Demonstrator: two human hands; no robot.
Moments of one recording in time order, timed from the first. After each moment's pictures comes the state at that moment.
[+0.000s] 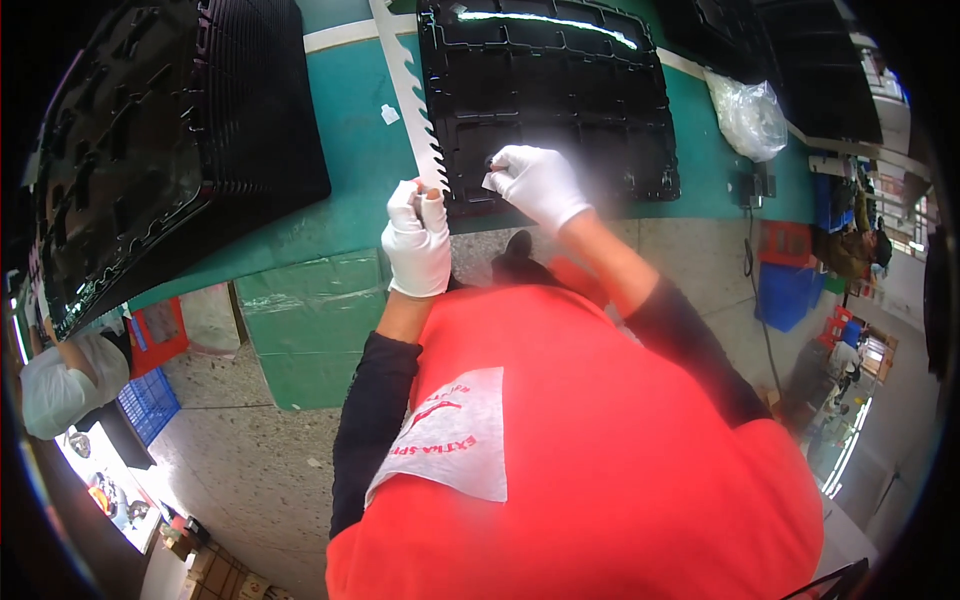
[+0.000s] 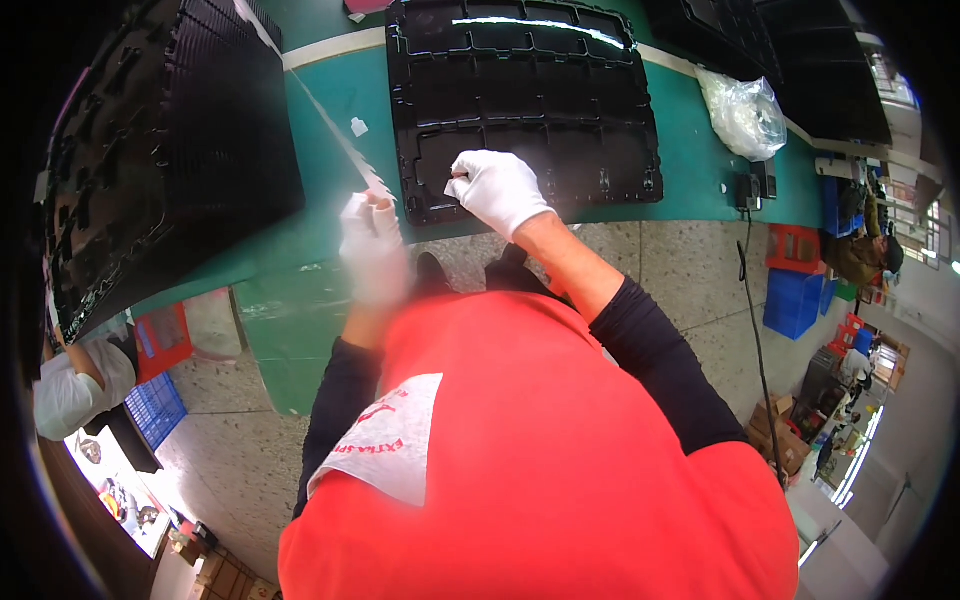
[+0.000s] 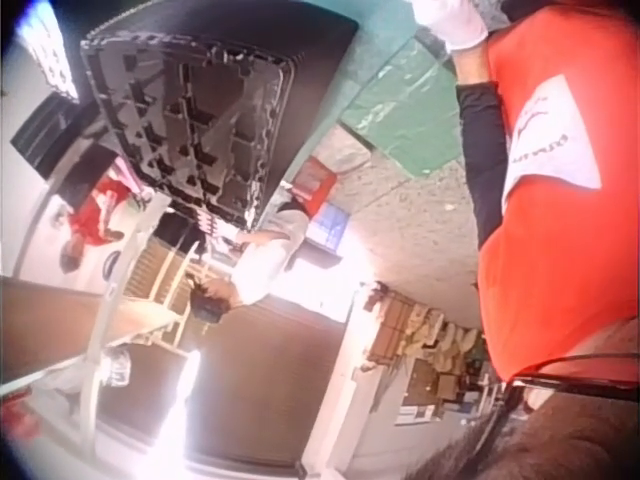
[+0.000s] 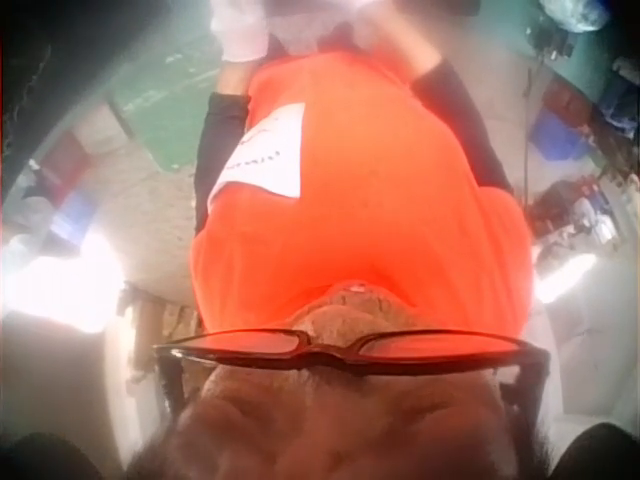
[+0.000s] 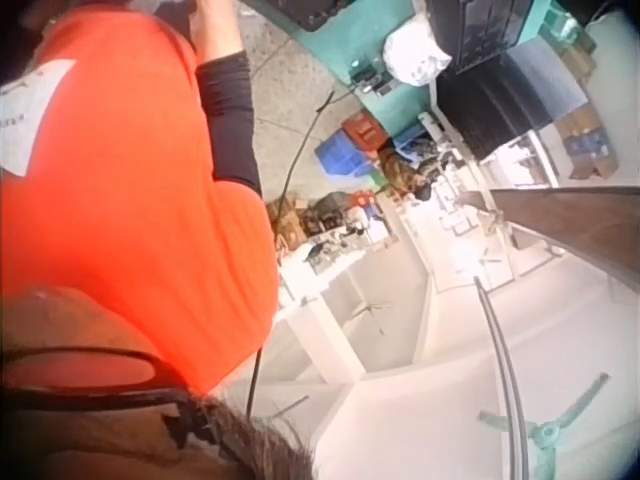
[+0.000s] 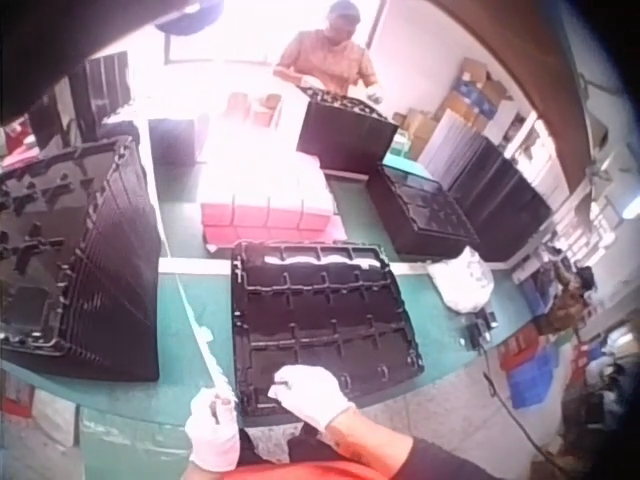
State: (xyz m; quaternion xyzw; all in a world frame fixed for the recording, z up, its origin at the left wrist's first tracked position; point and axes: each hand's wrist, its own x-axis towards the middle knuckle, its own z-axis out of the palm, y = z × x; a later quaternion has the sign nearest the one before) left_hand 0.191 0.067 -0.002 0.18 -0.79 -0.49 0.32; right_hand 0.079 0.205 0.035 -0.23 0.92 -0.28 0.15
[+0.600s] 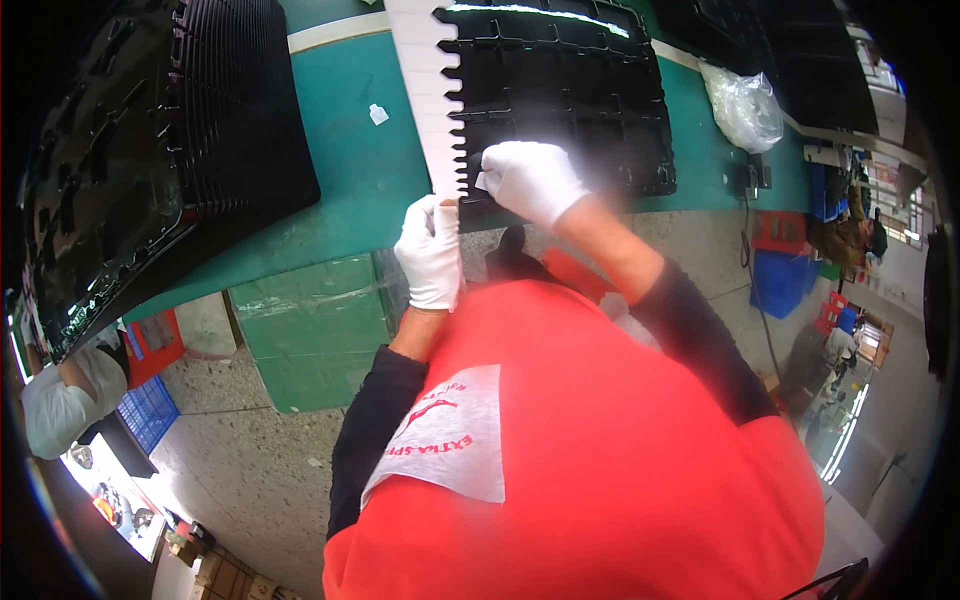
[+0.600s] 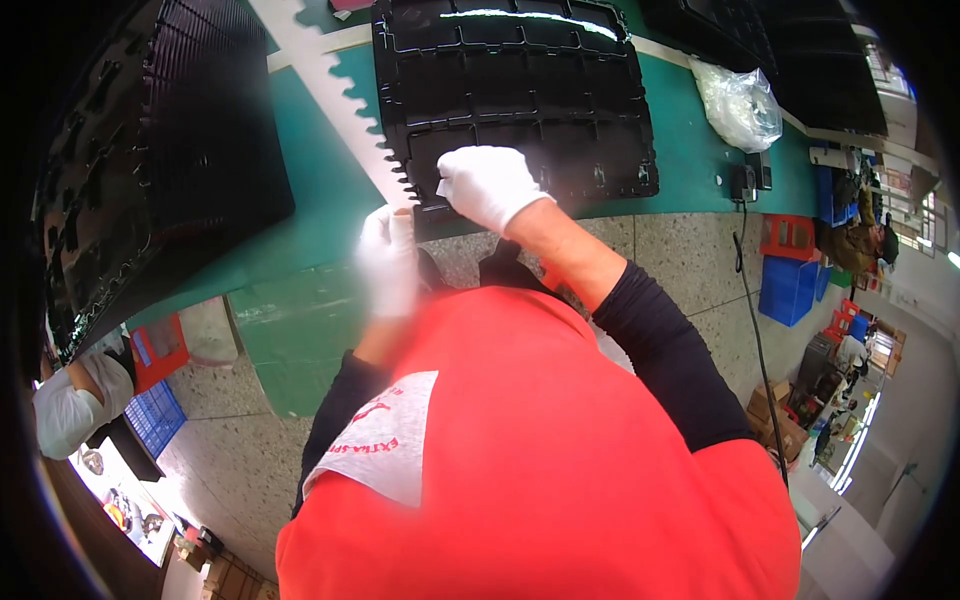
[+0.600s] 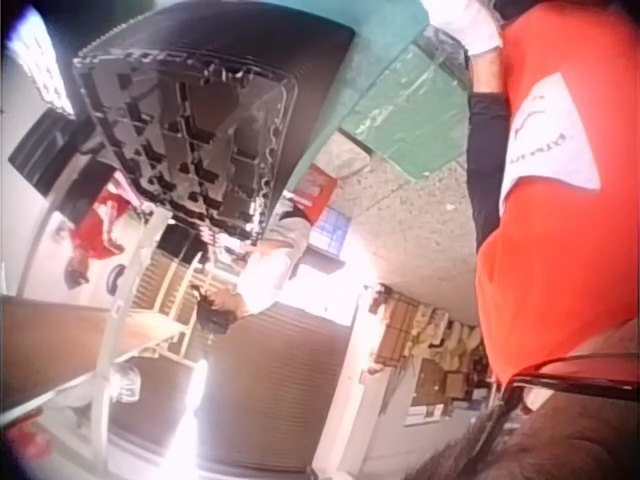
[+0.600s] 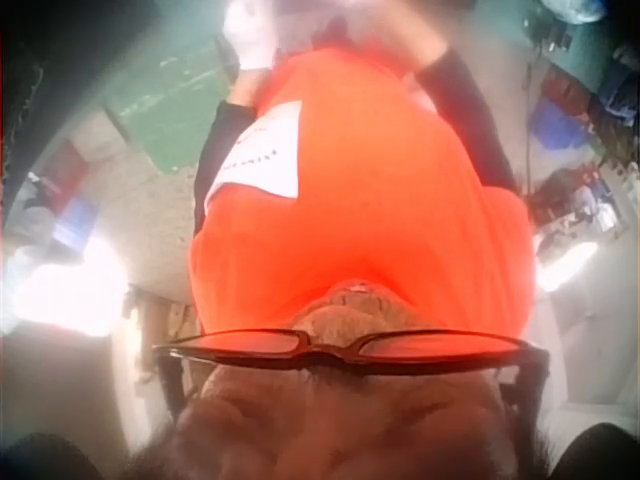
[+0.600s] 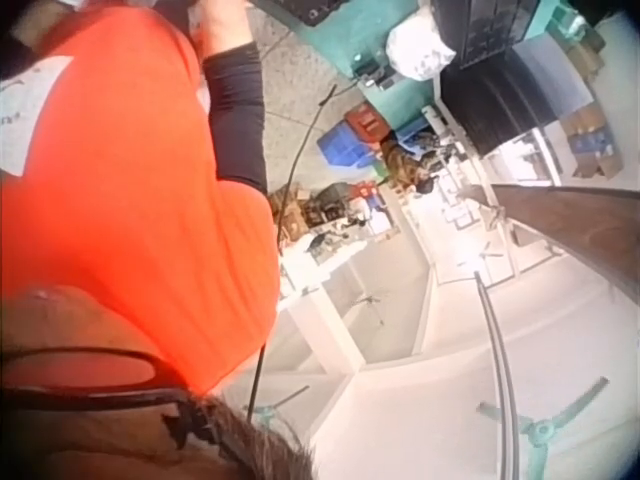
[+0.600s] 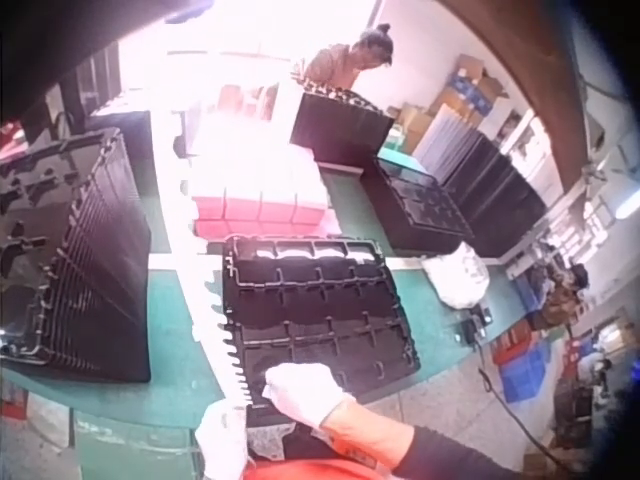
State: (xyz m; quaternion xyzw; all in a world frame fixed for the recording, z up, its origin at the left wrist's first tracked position) left_hand 0.196 0.091 0.000 0.27 -0.72 -0.60 0.21; right_hand 0.069 0.198 0.052 -0.32 0.92 -0.13 0.16
